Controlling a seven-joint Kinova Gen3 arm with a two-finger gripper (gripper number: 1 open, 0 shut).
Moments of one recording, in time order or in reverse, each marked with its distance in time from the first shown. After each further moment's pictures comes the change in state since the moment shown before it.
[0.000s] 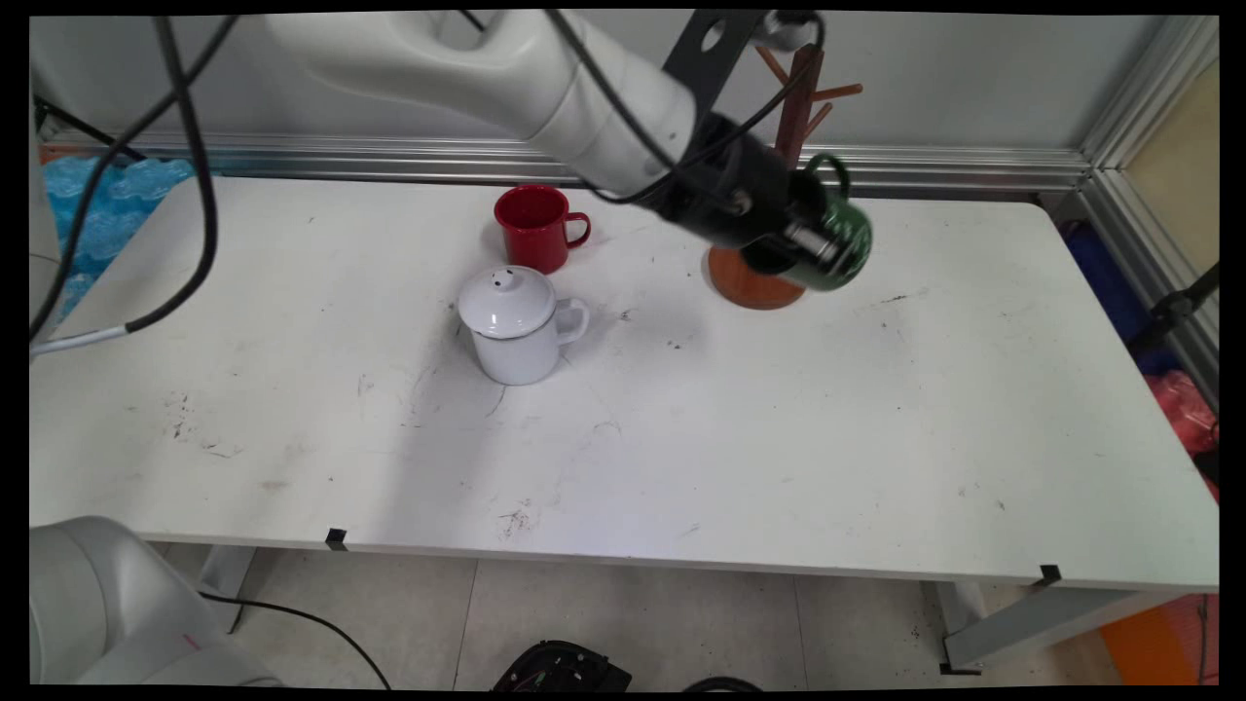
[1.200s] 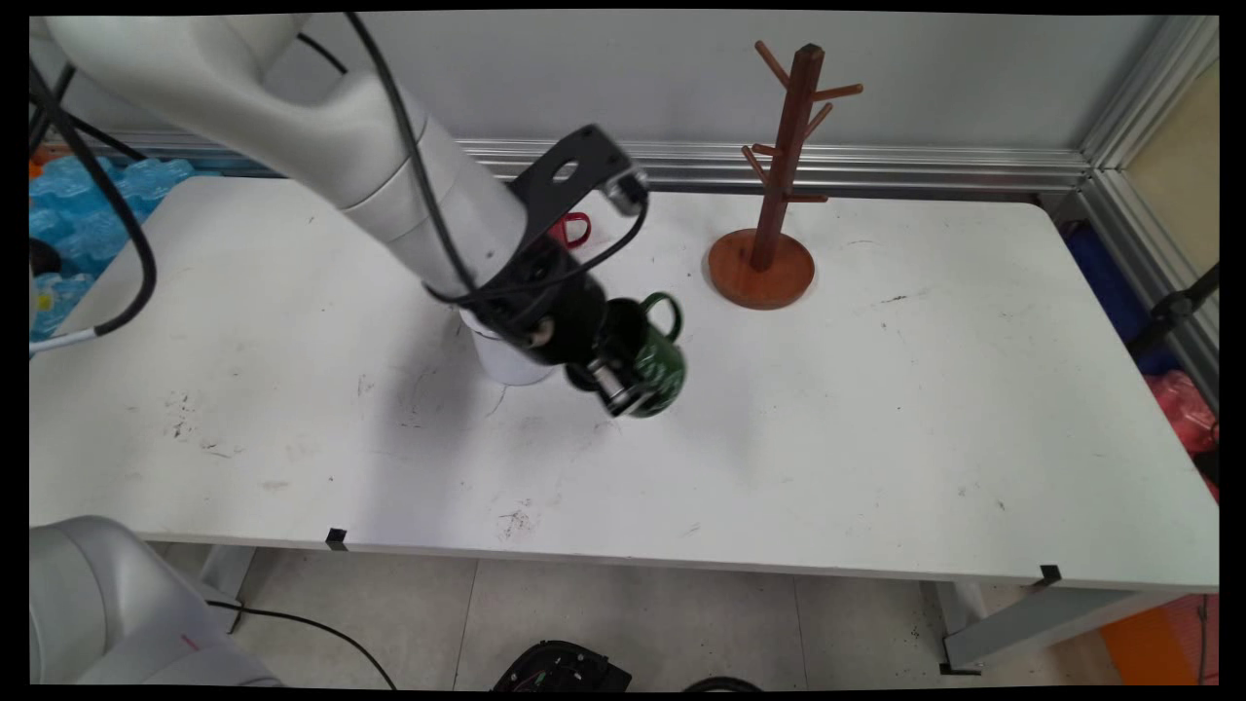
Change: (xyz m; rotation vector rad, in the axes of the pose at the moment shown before) arm -0.082 -0.005 -0.060 0.053 -0.364 0.085
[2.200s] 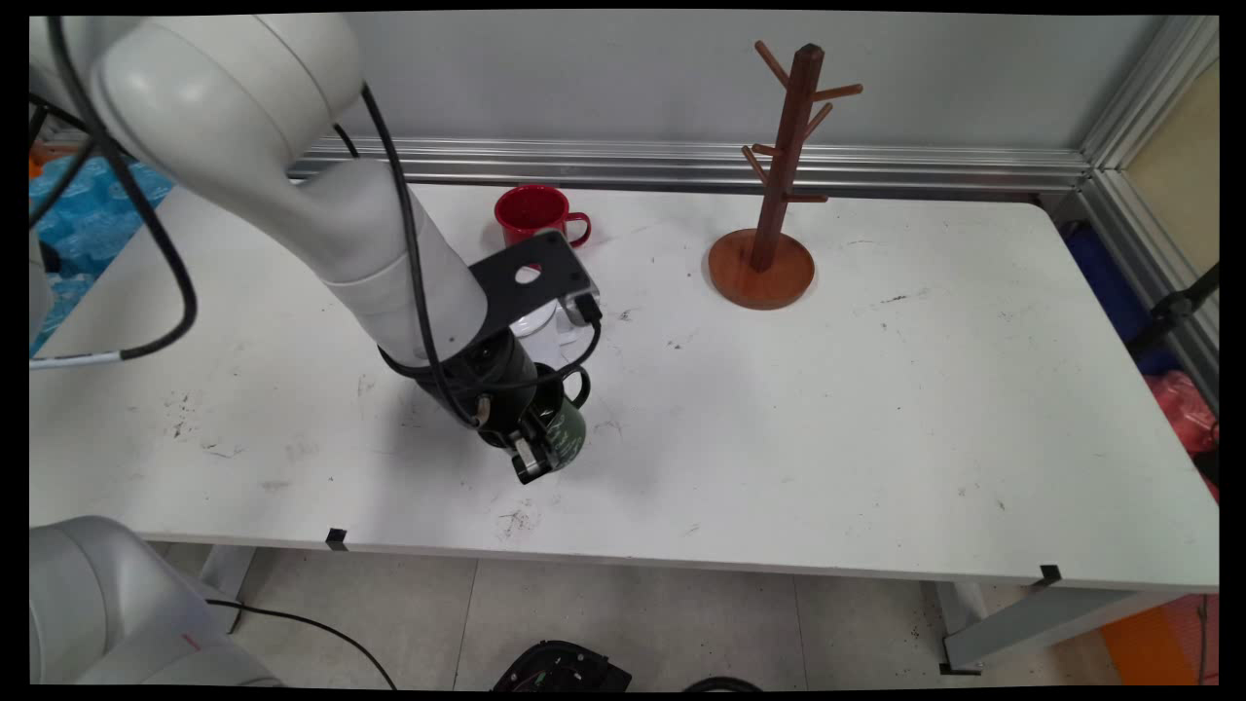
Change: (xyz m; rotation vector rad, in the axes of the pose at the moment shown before) arm -0.037 -0.001 0.031 0.098 -0.266 0.027
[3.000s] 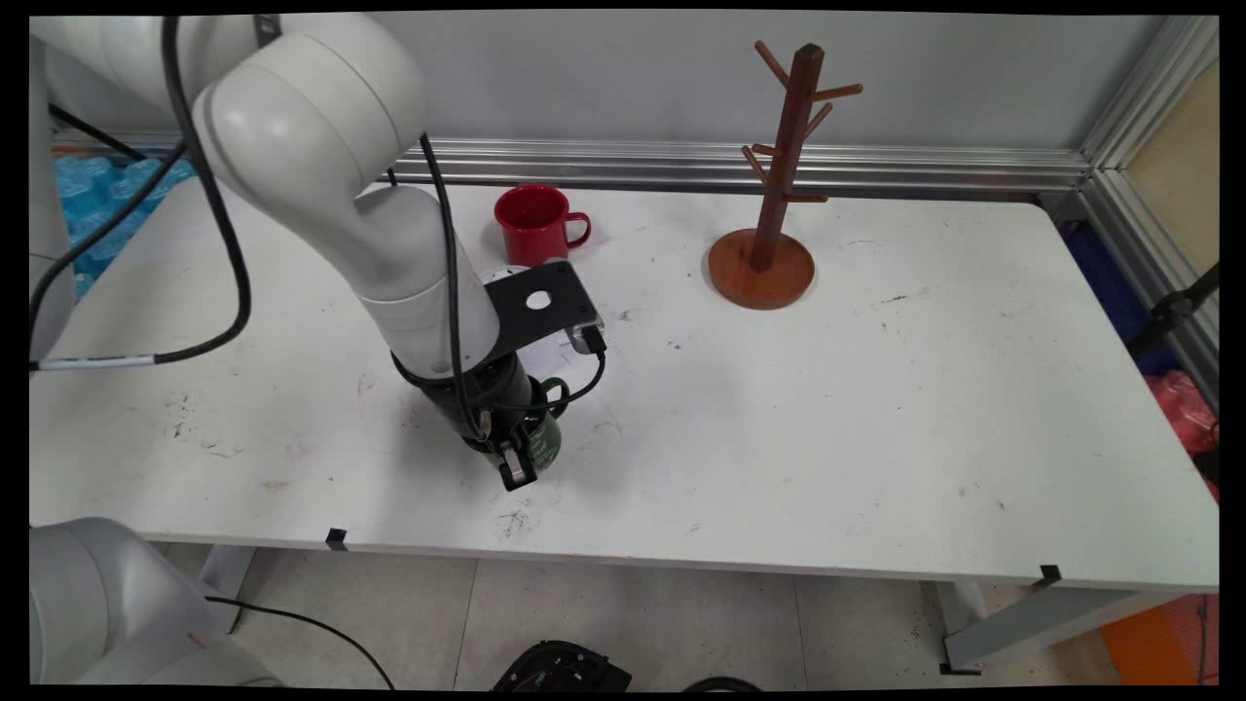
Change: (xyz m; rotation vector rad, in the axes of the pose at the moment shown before) arm 0.007 -0.007 0.025 0.051 -0.119 0.025
